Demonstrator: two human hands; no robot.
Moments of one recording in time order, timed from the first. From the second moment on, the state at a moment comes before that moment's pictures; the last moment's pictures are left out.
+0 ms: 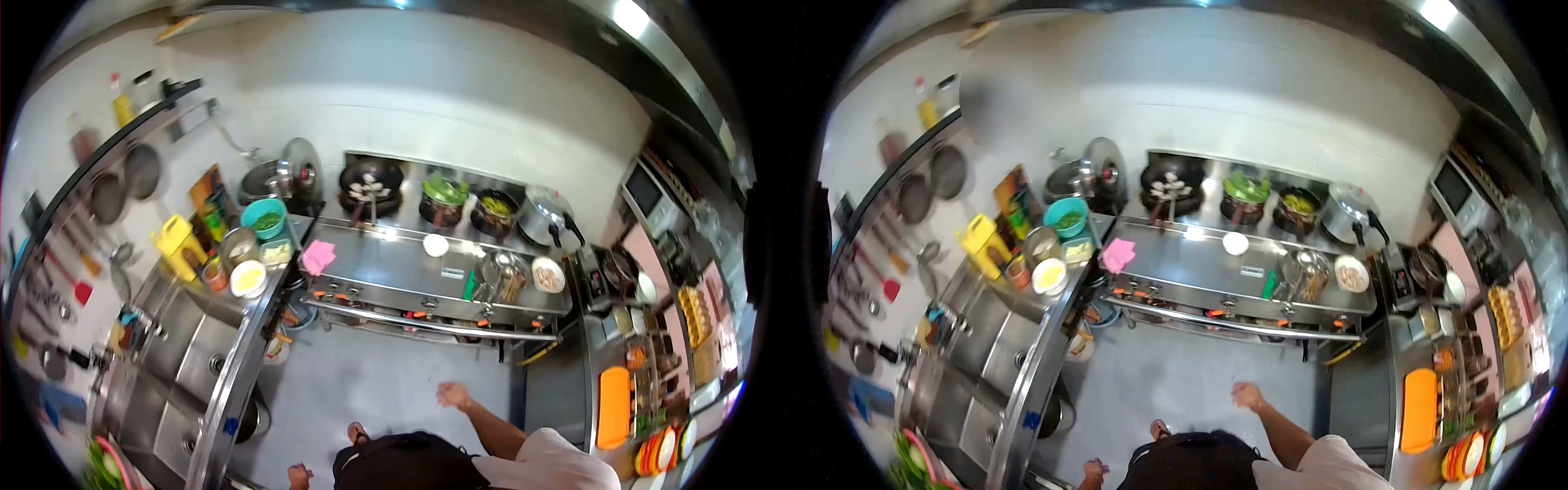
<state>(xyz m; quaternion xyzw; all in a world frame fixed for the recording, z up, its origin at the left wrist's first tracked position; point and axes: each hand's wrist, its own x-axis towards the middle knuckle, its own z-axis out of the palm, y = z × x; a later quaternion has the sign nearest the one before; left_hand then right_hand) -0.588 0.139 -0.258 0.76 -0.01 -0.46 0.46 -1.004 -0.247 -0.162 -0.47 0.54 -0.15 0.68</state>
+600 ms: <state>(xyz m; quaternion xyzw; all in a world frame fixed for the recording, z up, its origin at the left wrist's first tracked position) -0.564 -0.260 -0.201 0.69 -0.15 -0.59 0.39 -1.165 -0.615 -0.181 -0.27 0.89 -0.29 0.22</state>
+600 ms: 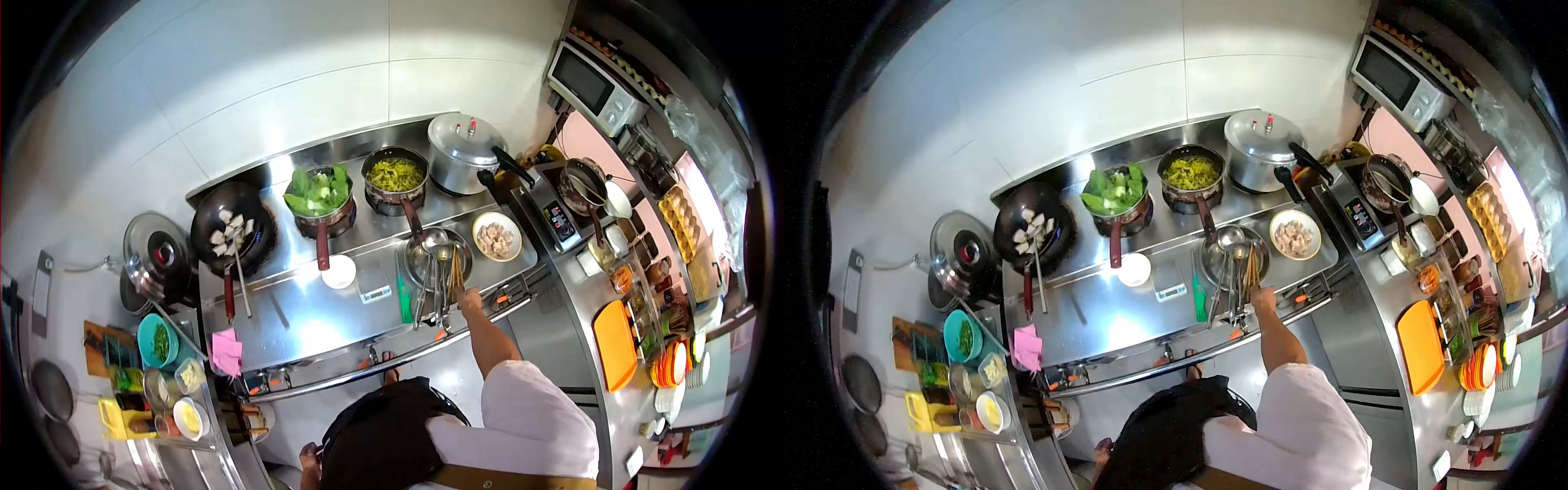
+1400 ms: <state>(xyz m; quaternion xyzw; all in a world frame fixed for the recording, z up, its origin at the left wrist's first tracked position) -0.533 -0.450 -0.164 0.70 -0.07 -0.59 0.40 -0.919 -0.872 0.053 -0.72 0.66 -0.13 0.17</state>
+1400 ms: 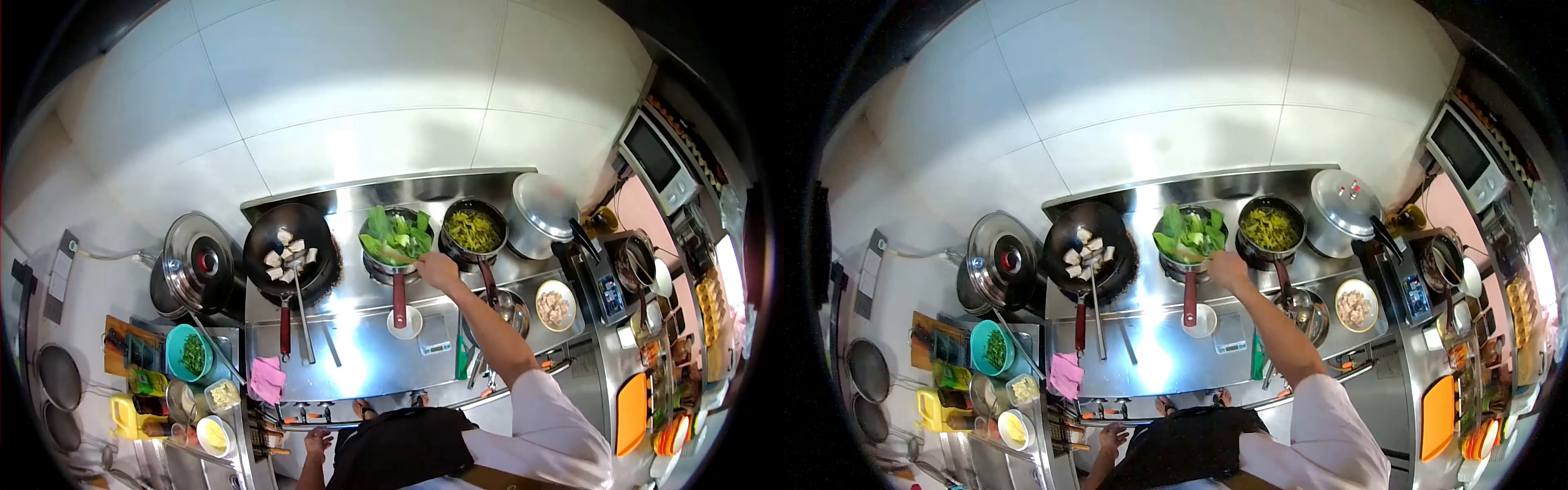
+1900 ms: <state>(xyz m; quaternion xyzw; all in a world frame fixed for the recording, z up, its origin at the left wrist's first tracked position) -0.515 -0.341 -0.202 0.71 -0.65 -0.29 -0.02 -0.905 -0.899 0.118 -0.74 0.66 -0.01 0.08</state>
